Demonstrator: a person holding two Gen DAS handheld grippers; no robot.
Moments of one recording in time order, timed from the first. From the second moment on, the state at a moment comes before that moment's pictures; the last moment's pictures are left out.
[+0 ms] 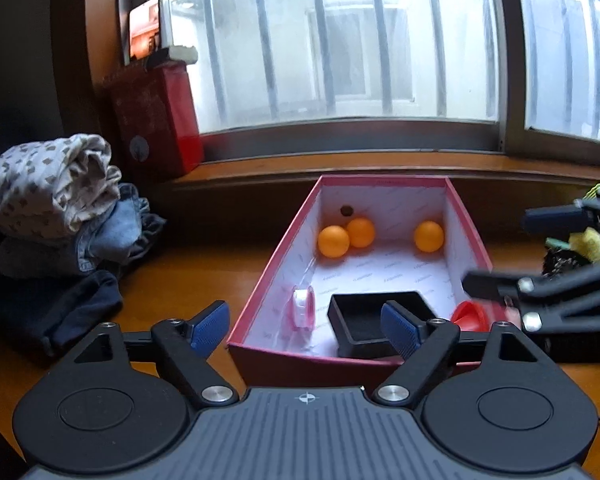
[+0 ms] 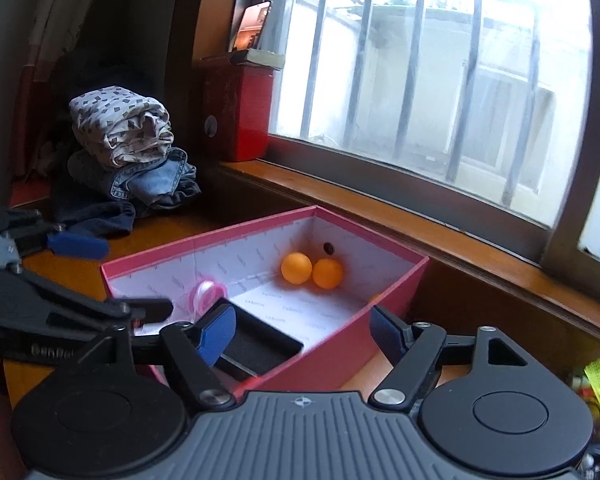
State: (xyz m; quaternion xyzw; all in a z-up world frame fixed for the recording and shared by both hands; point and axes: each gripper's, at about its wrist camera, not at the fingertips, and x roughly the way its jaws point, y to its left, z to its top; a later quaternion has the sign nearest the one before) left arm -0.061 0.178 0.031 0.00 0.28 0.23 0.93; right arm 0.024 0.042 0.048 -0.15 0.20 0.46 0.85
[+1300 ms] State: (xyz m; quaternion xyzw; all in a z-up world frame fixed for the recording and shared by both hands) left arm 0.015 -0.045 0.019 0.11 0.29 -0.04 0.95; right arm 0.022 -0.242 0.005 -0.08 0.27 0.16 0.95
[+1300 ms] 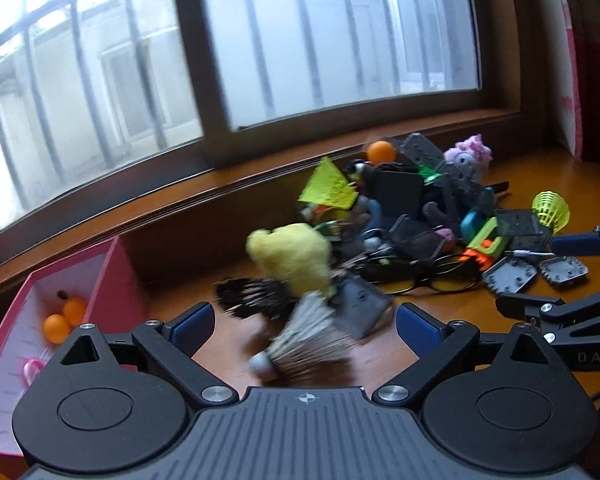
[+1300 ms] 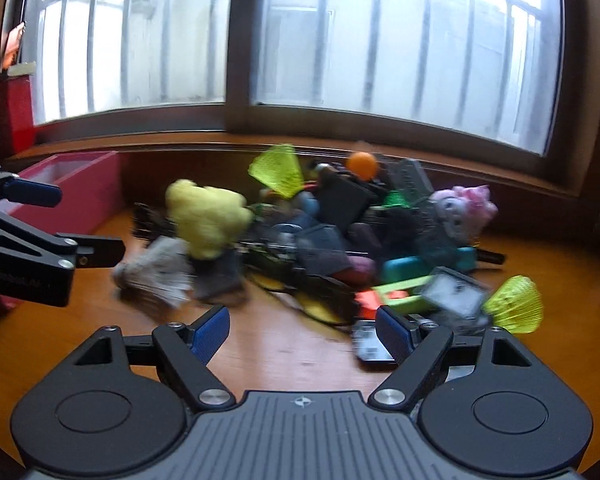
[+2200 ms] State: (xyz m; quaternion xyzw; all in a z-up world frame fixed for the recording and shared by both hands) left arm 0.121 -0.165 -0.017 0.10 0.34 -0.01 0.93; right arm 0.121 -0.357 -0.012 -0.15 0.25 0.22 0.93
